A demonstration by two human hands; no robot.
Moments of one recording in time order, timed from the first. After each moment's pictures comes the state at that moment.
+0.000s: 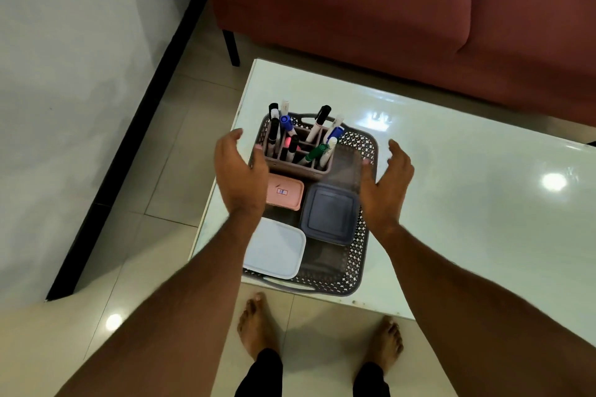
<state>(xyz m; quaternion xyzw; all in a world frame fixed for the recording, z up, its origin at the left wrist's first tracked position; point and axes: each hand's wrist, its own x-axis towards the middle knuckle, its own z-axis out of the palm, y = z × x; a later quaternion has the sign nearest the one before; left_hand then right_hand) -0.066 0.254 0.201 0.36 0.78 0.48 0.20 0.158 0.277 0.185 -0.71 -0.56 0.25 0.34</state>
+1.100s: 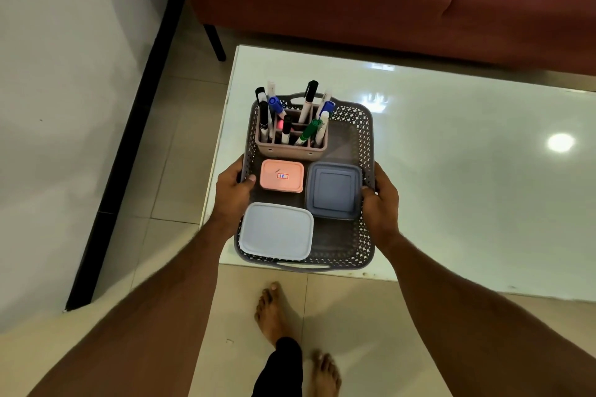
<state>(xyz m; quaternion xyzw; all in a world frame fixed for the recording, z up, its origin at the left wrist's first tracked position) -0.092 0.202 0.160 0.33 0.69 0.39 0.51 0.172 0.202 0.157 -0.68 -0.45 0.43 0.39</state>
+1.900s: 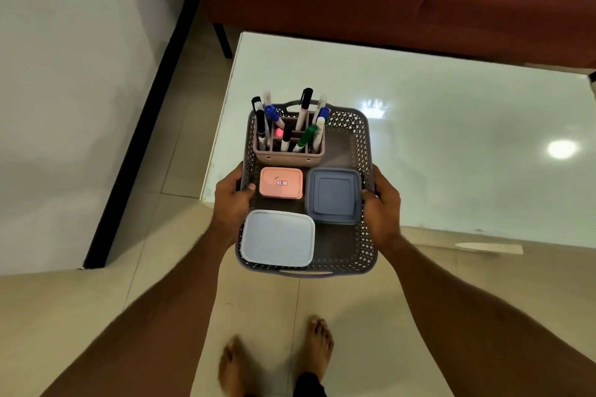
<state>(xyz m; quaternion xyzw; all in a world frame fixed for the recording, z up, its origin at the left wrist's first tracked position) -0.054 0.055 0.207 0.32 0.67 0.44 0.50 0.209 0.070 0.187 -0.63 -0.48 0.44 0.43</state>
